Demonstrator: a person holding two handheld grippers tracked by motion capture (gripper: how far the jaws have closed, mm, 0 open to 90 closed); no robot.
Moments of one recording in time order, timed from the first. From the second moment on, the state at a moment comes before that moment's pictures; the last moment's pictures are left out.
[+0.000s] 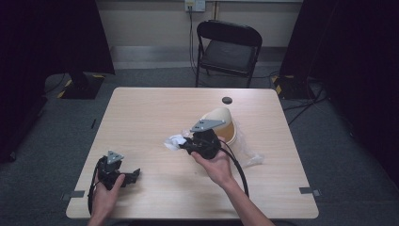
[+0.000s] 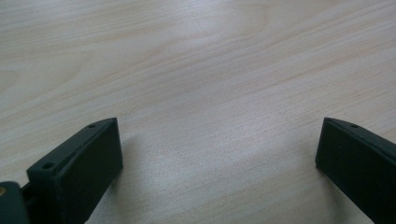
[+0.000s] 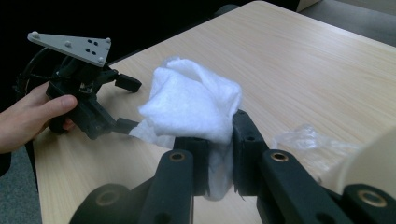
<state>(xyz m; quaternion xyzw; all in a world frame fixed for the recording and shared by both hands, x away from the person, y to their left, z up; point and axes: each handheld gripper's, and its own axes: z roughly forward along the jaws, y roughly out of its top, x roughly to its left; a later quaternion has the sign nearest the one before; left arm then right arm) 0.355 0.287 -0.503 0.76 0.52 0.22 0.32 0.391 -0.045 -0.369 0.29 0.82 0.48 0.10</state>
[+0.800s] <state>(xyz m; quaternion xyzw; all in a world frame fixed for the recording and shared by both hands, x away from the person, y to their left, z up) 0.355 0.287 -0.503 0.76 0.52 0.22 0.32 0.390 -0.125 -0.353 0.34 0.80 0.49 0.12</state>
